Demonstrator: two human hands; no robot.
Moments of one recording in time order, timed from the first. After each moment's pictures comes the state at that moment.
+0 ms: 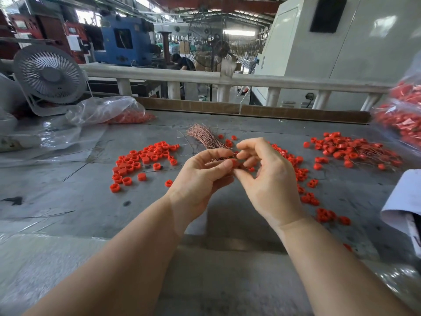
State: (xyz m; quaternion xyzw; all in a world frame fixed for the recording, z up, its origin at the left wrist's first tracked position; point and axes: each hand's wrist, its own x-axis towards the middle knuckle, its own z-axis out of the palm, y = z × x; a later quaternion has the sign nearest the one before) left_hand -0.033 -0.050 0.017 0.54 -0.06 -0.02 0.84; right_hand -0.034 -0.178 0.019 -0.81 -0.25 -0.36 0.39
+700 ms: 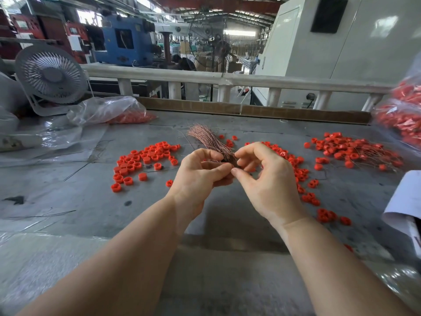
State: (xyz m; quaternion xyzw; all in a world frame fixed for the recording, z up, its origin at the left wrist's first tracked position) left_hand -0.038 -0.050 0.021 0.60 -0.04 0.06 0.80; right_hand -0.031 -0.178 0.018 -0.82 -0.23 -0.33 0.41
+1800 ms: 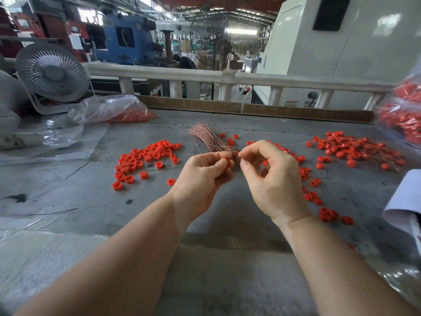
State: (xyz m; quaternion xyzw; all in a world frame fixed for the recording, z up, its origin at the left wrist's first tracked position) left_hand -0.037 -0.053 0.022 0.55 -0.02 0.00 0.83; right_hand -0.033 -0.178 0.019 -0.79 -0.24 -0.35 0.44
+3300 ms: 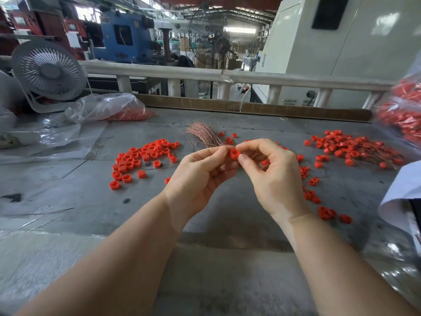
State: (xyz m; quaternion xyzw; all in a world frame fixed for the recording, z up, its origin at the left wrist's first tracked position) left_hand -0.039 -0.049 0.025 0.49 -0.05 -0.03 0.87; right_hand -0.034 -0.178 0.023 -0.77 -0.23 -0.32 0.50
